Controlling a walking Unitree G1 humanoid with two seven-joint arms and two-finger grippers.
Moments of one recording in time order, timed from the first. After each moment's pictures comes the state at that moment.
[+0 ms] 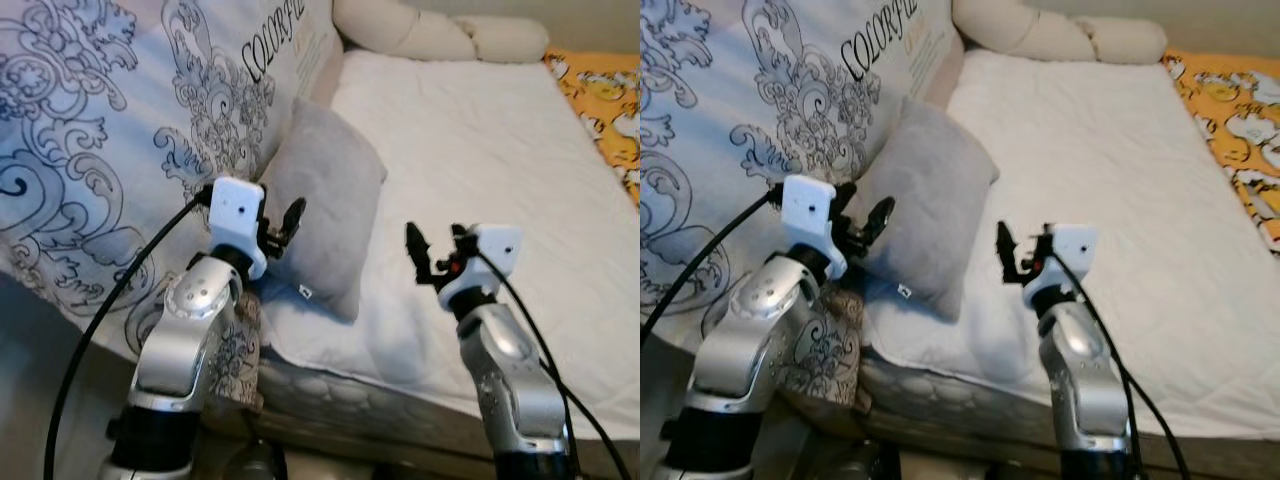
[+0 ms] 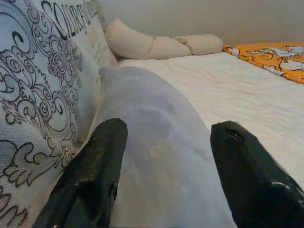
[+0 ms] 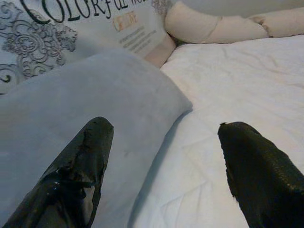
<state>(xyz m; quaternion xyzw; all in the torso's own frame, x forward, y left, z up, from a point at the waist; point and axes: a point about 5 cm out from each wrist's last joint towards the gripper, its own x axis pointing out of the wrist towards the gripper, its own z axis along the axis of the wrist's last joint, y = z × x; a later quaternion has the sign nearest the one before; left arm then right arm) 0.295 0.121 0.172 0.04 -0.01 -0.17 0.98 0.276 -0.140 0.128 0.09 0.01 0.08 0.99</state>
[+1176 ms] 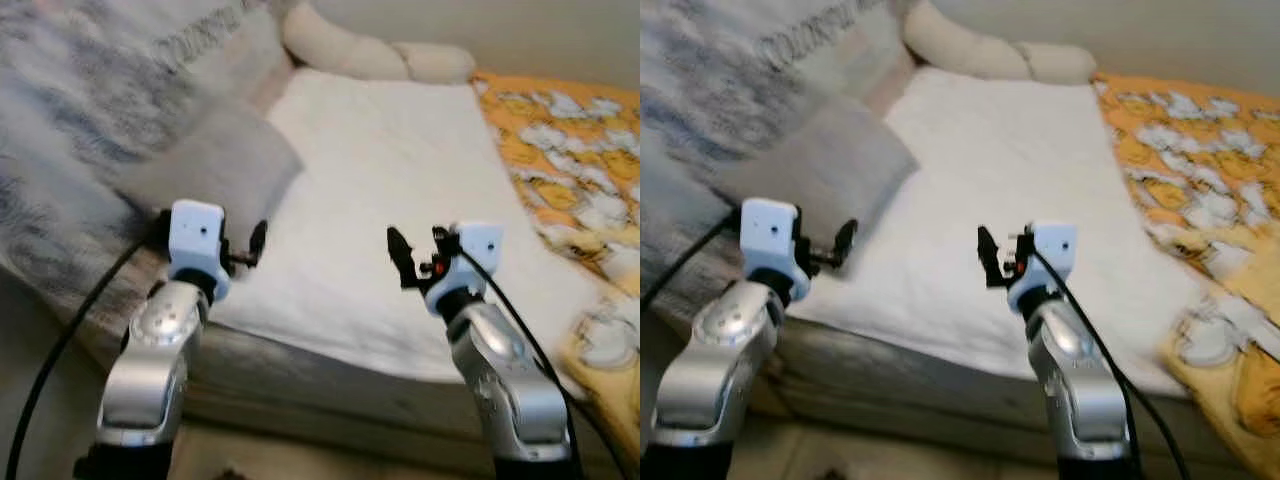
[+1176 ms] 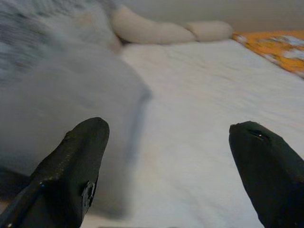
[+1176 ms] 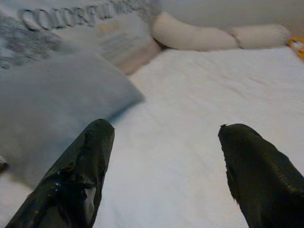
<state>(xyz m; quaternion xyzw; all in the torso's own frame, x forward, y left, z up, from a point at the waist) 0.276 0.151 0.152 0.05 0.04 -0.09 0.99 0.270 -0.131 0.134 0.07 0.05 0.09 0.99</state>
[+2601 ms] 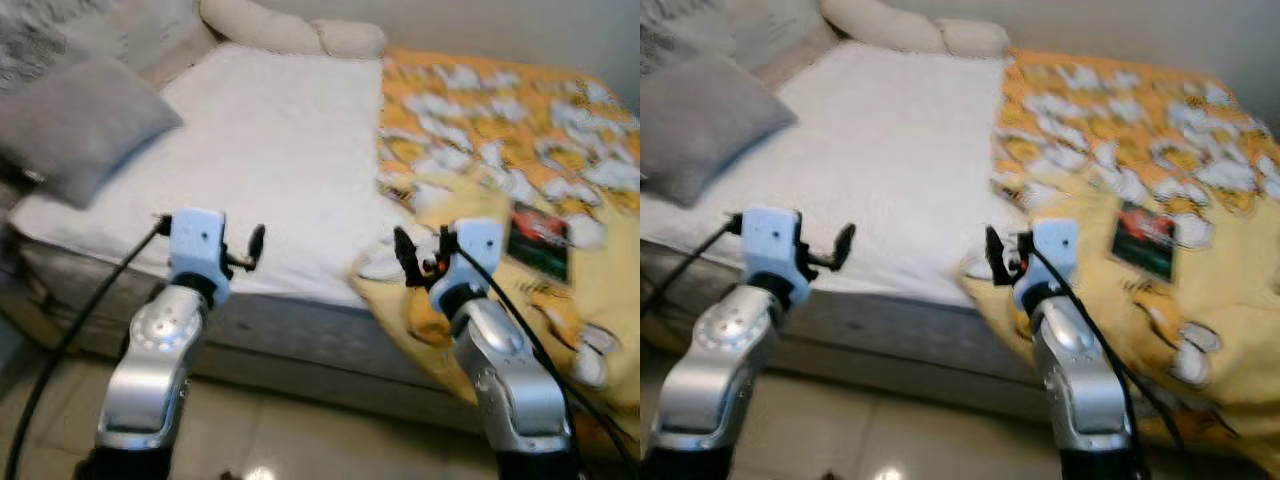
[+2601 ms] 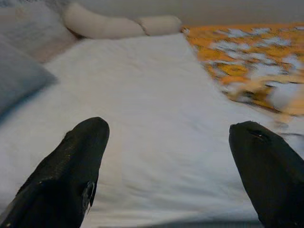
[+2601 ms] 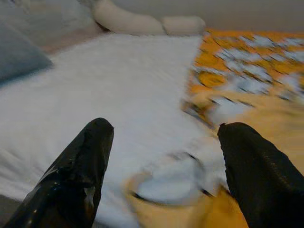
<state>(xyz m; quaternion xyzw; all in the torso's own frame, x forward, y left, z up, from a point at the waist) 0.275 0.147 0.148 0.05 0.04 -0.09 0.99 0.275 -0.141 0.127 0.03 0.06 0.07 1.00</state>
